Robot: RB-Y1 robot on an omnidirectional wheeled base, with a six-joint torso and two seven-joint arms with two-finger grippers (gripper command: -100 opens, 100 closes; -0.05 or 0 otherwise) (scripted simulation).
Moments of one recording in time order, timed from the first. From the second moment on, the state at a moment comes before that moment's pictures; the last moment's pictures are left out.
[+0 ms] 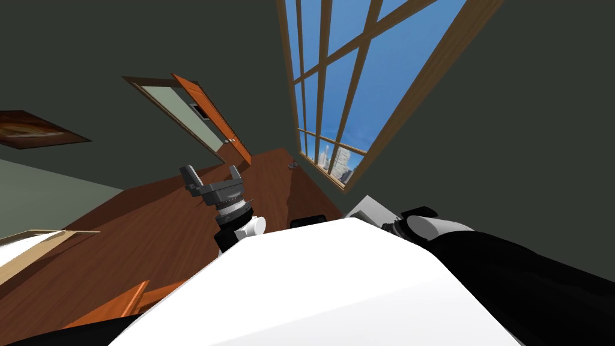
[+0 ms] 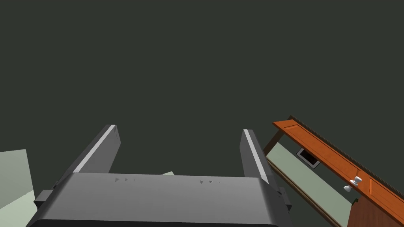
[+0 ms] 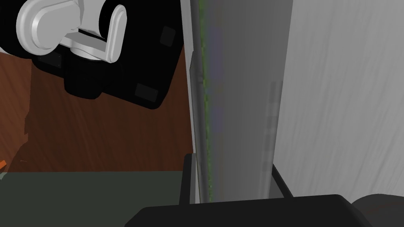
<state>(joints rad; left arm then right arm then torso) 0.52 -0.04 -0.03 -2.36 0.11 -0.57 0.12 0.87 -0.56 -0.50 -2.19 -0.92 1.57 -0.84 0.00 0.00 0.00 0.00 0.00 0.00</state>
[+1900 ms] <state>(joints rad) 0.52 -0.04 -0.03 -2.36 0.11 -0.57 0.12 0.96 -0.83 -0.73 -1.89 -1.20 1.71 -0.71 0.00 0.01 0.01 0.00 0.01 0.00</state>
